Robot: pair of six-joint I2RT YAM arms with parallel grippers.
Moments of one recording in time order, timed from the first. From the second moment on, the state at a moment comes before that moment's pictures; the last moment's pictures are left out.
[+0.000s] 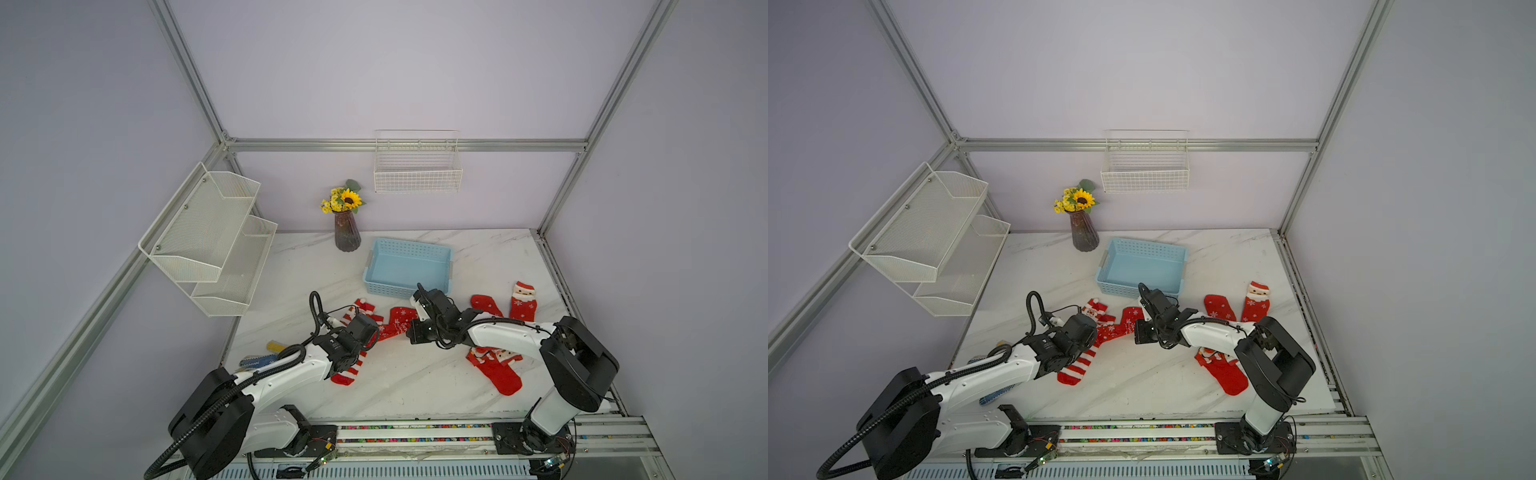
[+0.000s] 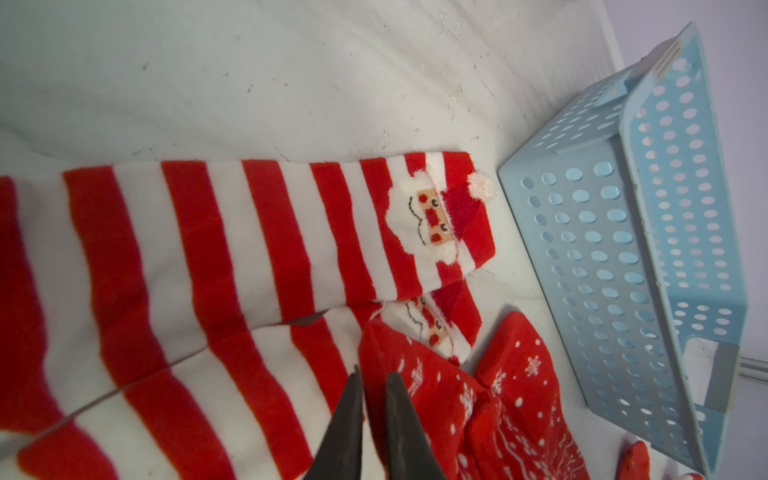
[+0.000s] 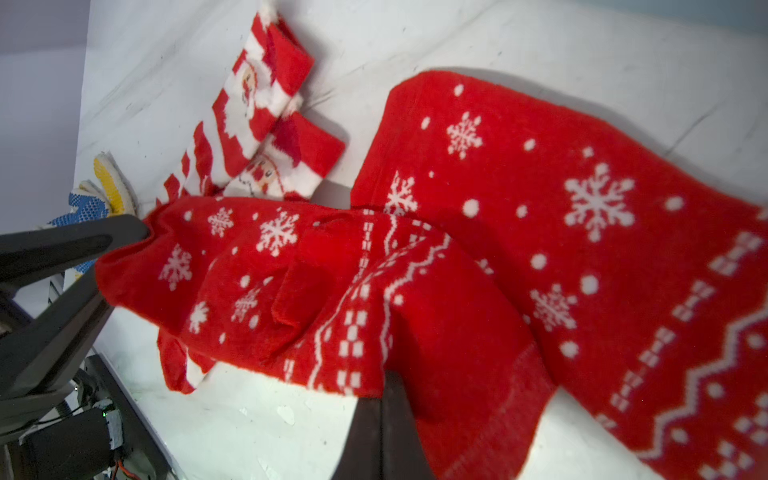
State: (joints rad) left arm -0.70 1.26 0.61 -0.33 -0.48 -1.49; right arm 0.72 1.67 0.94 -0.18 -0.21 0.61
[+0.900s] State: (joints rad) left arm -0.68 1.12 0.71 -0.38 -0.28 -0.57; right arm 0.63 1.67 0.99 -0.20 -0.35 0.65
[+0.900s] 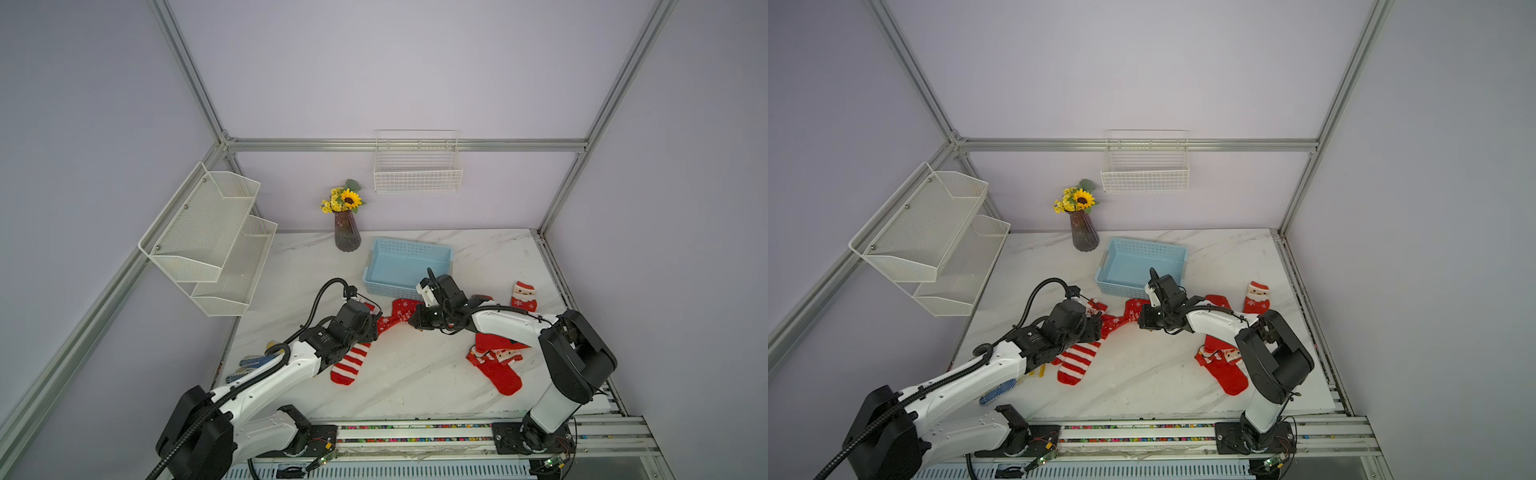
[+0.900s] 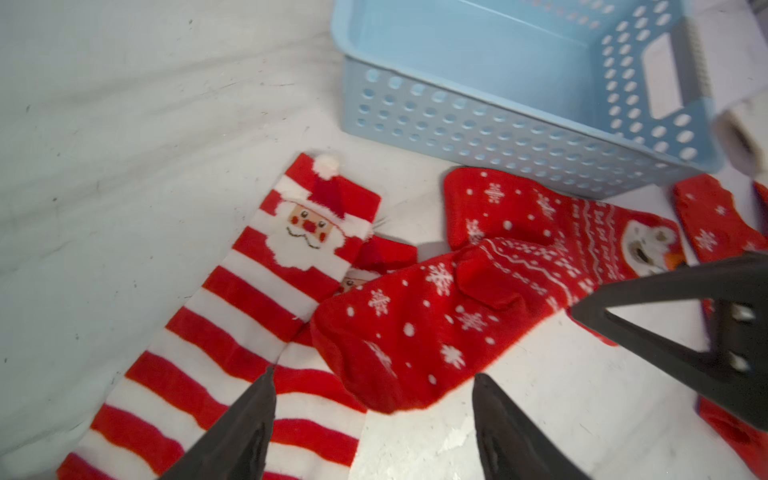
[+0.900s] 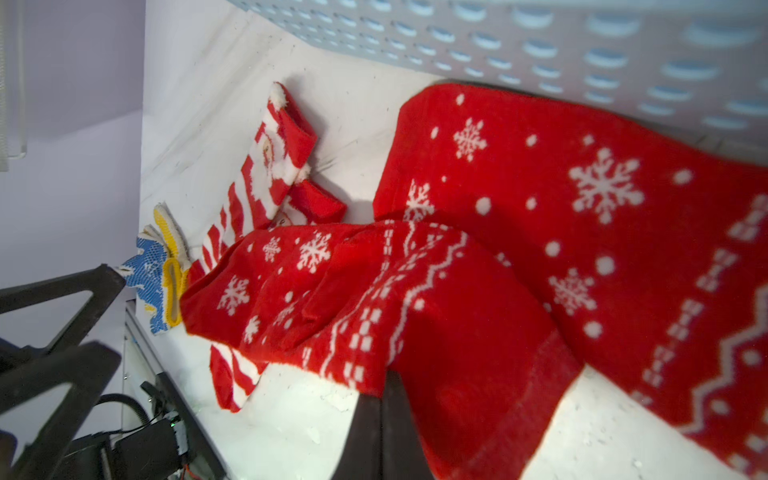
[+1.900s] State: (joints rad) left arm -0.84 1.07 0.54 -0.17 -0.25 -0.31; right arm 0.77 1.36 0.84 -0.20 -0.42 0.97
